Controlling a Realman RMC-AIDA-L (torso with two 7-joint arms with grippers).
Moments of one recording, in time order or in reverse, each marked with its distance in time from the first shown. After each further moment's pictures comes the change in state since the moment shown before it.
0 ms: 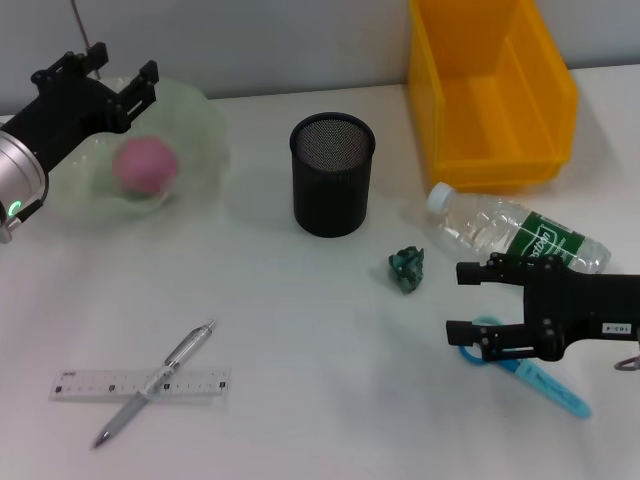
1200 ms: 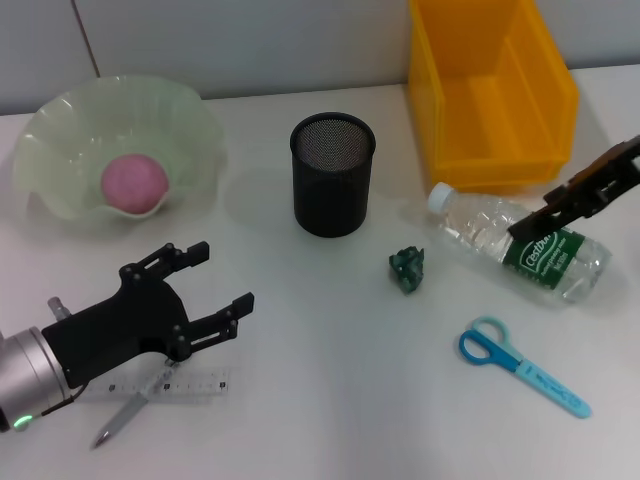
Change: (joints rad) left arm 0.305 0.006 0.296 0.103 0.221 0.373 -0.098; right arm 0.320 -0.069 -0.284 -0.574 -0.504 -0.104 1.066
